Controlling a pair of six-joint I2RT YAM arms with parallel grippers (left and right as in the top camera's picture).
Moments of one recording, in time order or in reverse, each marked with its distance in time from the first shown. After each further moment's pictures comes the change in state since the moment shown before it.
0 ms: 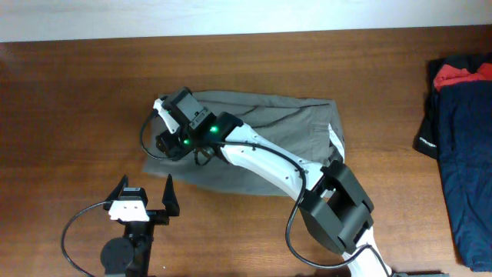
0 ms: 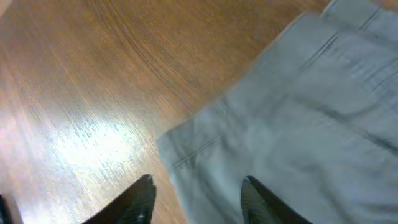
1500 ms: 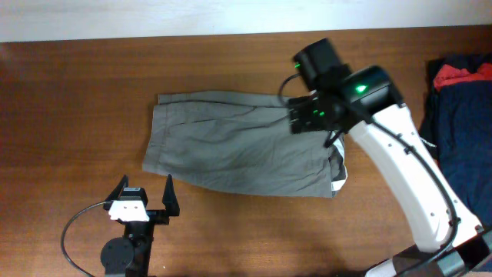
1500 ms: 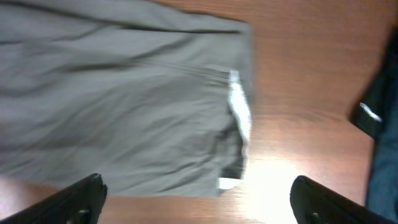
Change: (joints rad) left arm 0.000 0.000 0.000 0.000 0.000 0.000; right arm -0.437 -0.499 0.003 -0.901 0.504 0.119
